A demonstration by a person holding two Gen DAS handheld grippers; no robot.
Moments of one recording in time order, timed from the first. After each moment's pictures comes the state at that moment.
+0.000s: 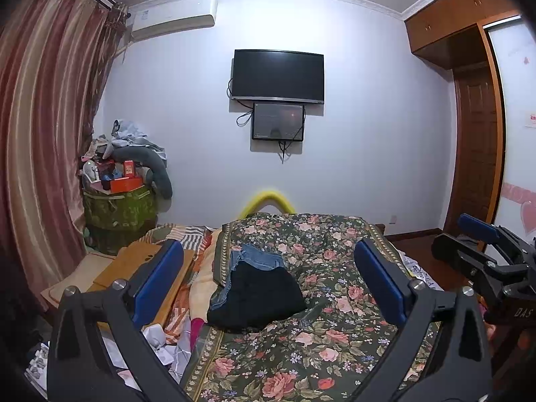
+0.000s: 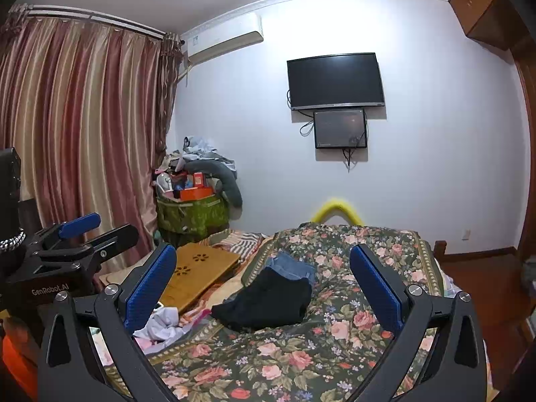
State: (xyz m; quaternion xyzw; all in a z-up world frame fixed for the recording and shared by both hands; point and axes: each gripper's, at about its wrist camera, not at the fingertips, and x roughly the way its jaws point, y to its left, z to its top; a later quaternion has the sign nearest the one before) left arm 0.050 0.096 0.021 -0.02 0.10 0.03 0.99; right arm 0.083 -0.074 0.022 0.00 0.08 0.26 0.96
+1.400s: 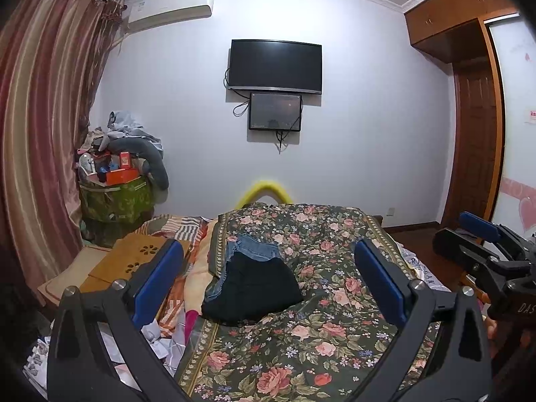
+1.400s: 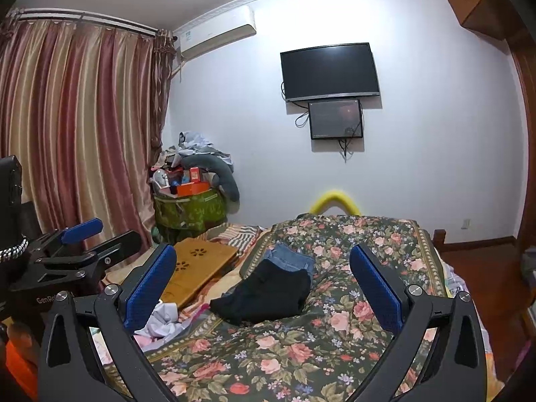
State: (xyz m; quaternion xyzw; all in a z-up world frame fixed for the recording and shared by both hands) left arm 0.058 0.100 0.011 -0.02 0.12 0.02 0.99; right arm 0.083 -0.080 0.017 0.01 0.10 0.25 0.96
